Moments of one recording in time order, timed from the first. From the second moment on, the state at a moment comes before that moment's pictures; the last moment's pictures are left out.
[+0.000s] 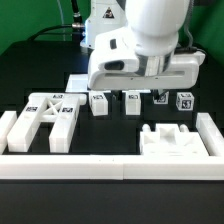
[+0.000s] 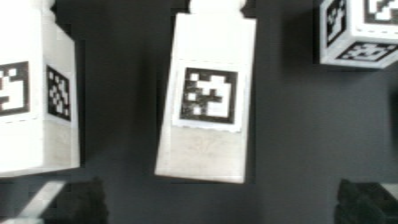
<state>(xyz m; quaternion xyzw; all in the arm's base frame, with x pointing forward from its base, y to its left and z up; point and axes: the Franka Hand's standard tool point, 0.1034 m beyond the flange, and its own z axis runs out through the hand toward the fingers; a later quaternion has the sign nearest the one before) 0.508 0.029 0.035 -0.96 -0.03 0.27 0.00</state>
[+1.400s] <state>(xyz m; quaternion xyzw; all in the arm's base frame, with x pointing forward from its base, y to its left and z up) 0.497 0.018 0.024 -0.91 -0.01 0.43 0.00</state>
